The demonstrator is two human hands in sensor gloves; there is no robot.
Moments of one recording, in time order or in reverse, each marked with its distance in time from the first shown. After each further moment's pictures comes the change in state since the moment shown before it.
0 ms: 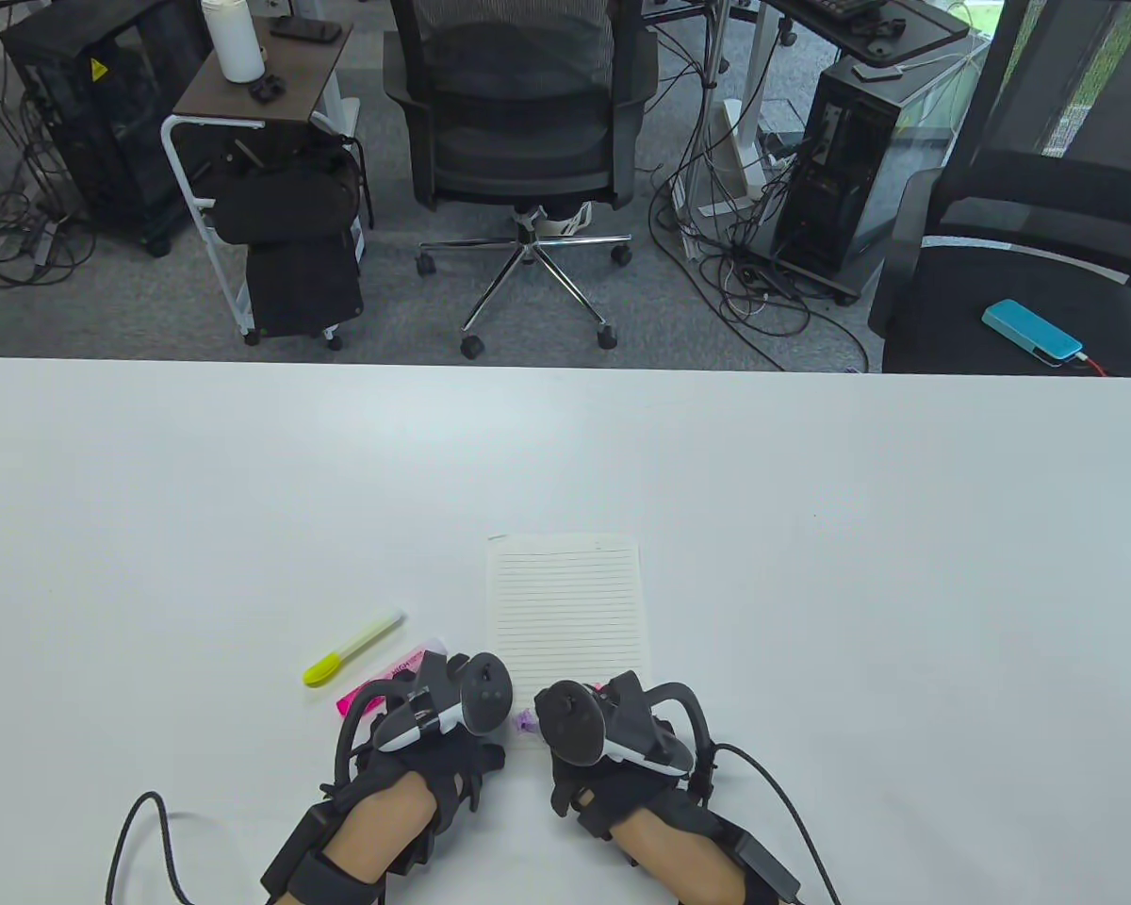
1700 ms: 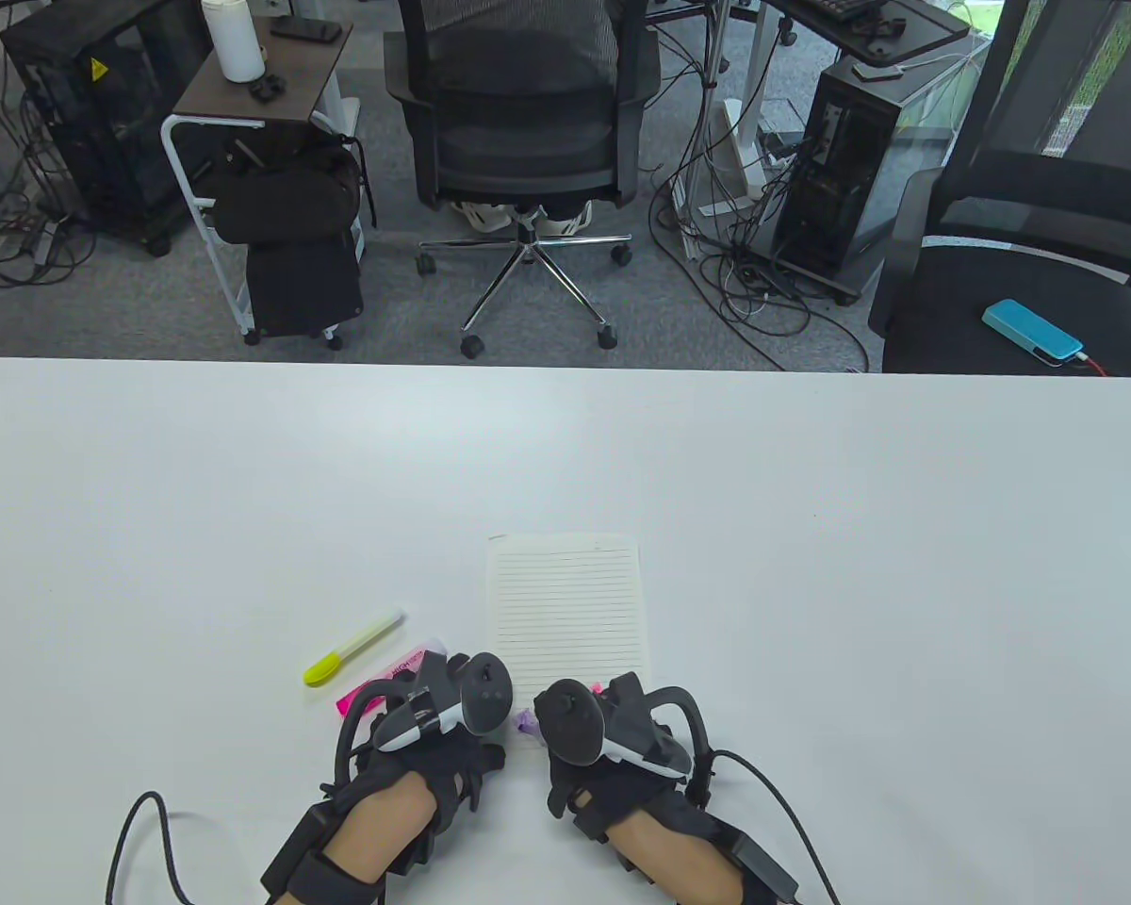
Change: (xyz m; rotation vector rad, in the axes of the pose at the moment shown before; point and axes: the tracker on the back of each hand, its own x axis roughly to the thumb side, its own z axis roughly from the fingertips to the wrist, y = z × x) left_hand 0.000 0.000 0.000 0.000 -0.001 0.001; right_hand -0.001 -0.001 0.001 -0.015 0.066 0.031
